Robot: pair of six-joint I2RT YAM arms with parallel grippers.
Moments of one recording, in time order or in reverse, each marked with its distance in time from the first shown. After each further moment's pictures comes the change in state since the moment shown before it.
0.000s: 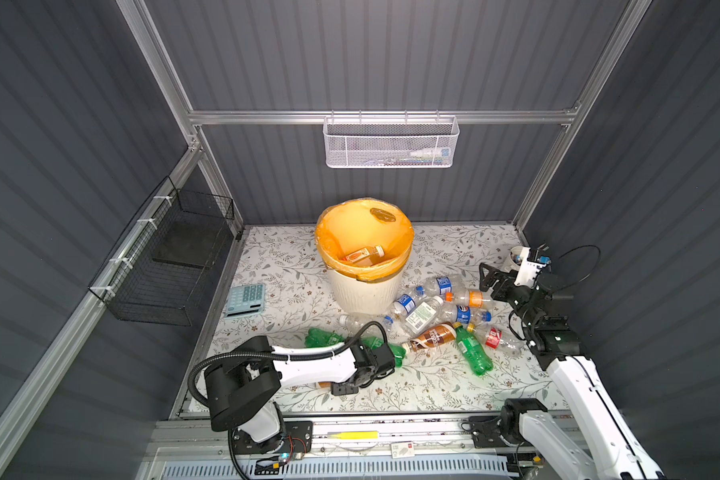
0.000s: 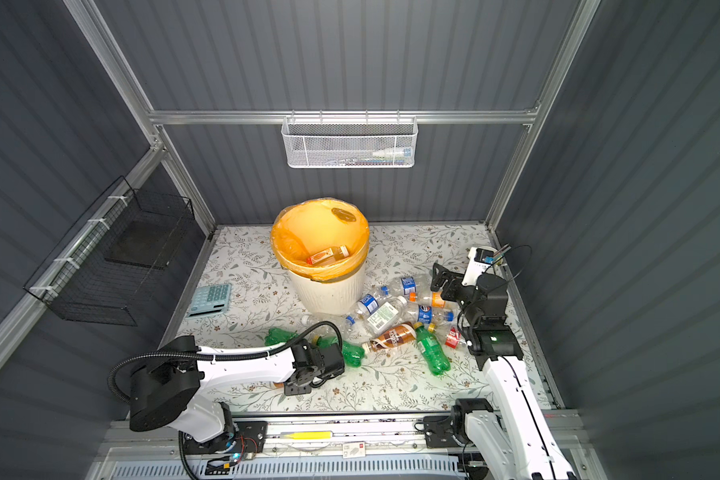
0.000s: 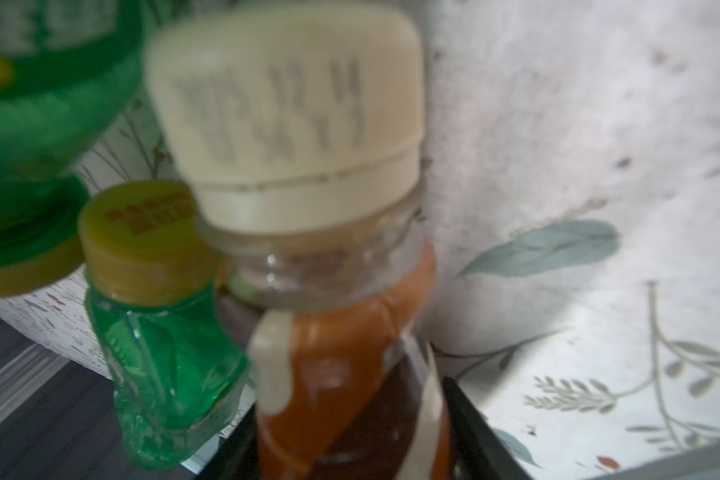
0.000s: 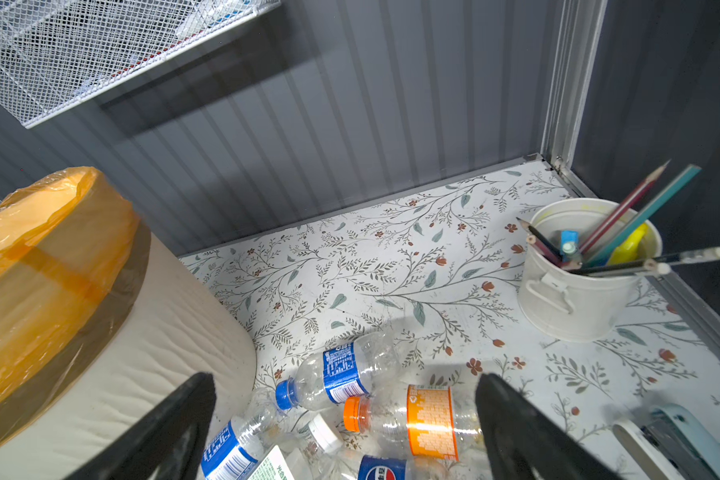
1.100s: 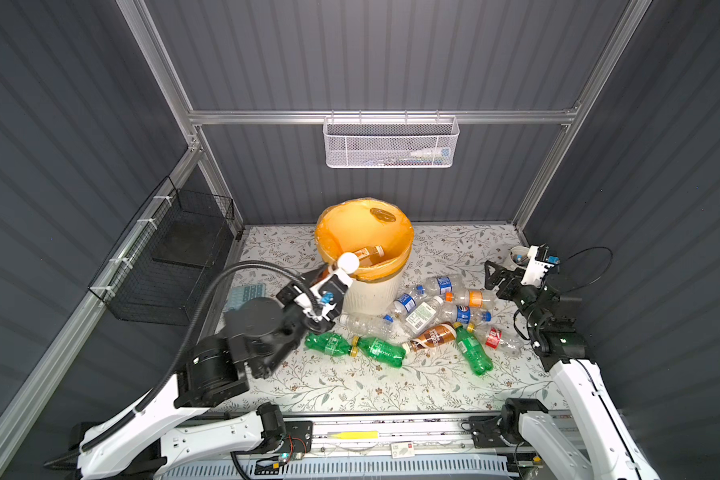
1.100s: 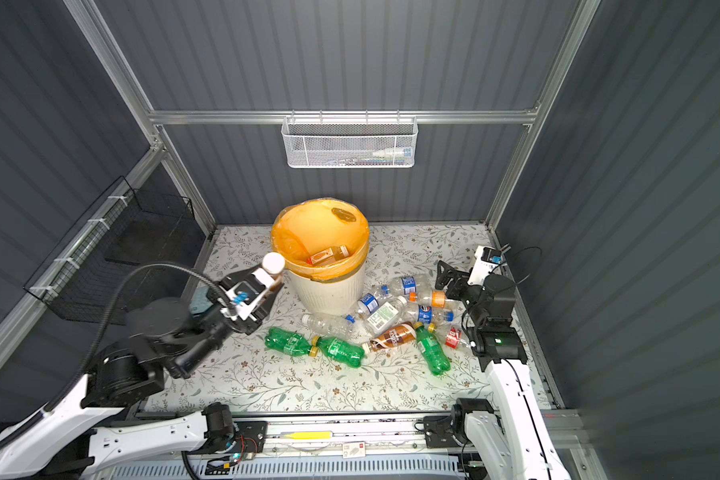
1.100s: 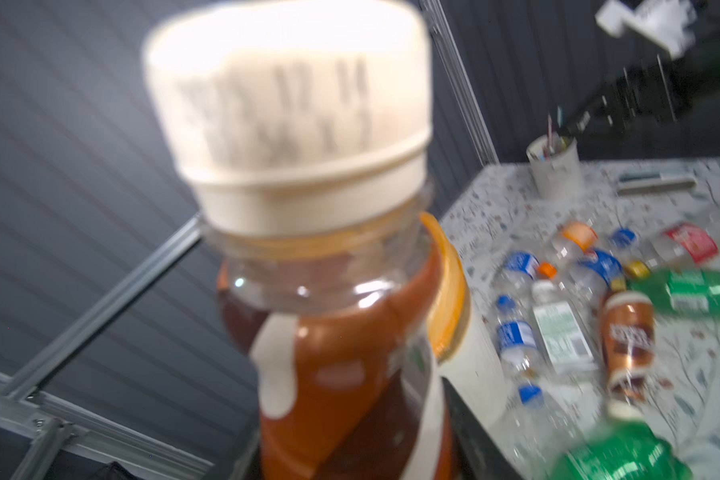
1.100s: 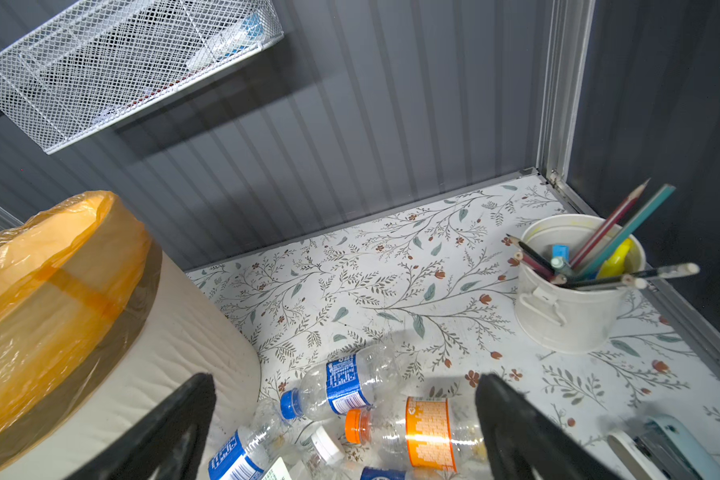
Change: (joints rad) left arm 0.000 -0.779 0.416 0.492 -0.187 0.261; right arm -0.049 -0.025 0.017 -0.001 -0.042 0.007
